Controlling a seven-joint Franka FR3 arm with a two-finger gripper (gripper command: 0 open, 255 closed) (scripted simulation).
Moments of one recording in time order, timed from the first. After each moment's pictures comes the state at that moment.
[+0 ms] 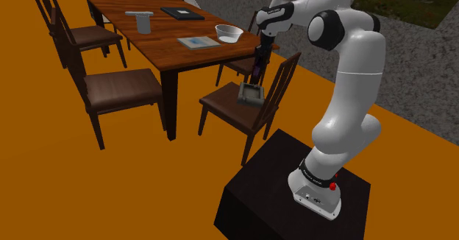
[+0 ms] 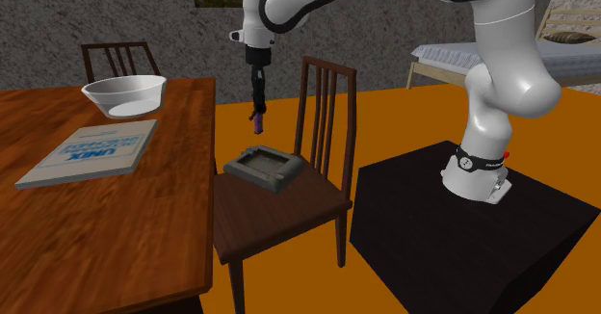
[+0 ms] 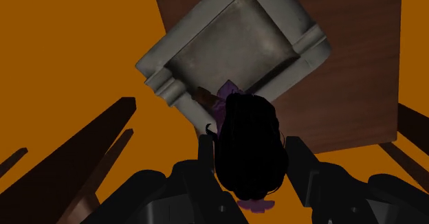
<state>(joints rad) -0.47 0.41 -0.20 -1.56 0.09 2.07 -0.46</state>
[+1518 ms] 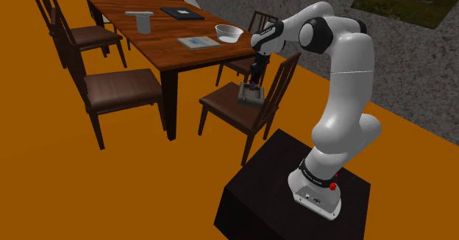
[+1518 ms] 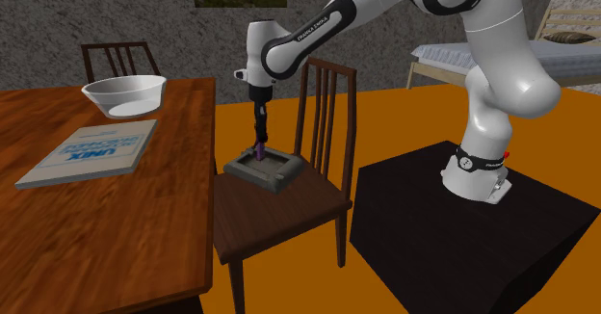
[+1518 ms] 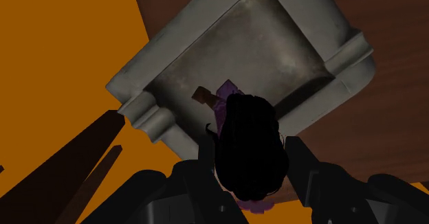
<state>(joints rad) -0.48 0.53 -0.18 -1.67 0.12 2.30 -0.49</state>
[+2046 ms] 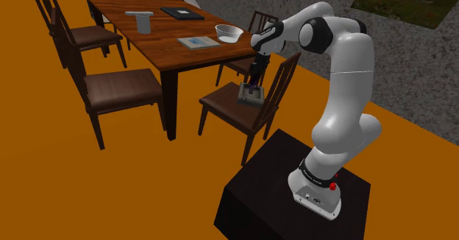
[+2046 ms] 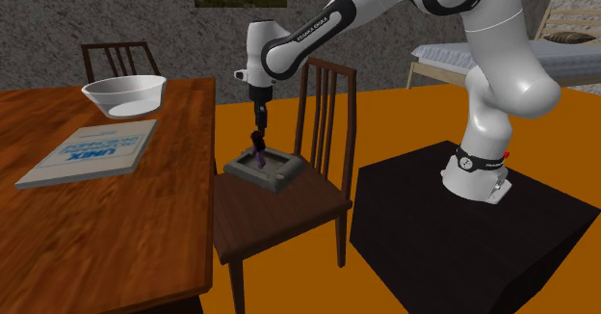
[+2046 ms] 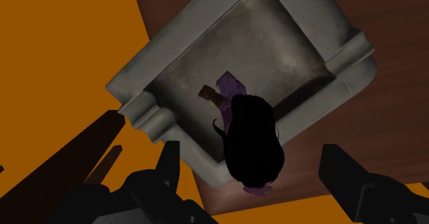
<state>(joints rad) -0.48 0.53 -0.18 -1.67 0.12 2.30 -0.49</state>
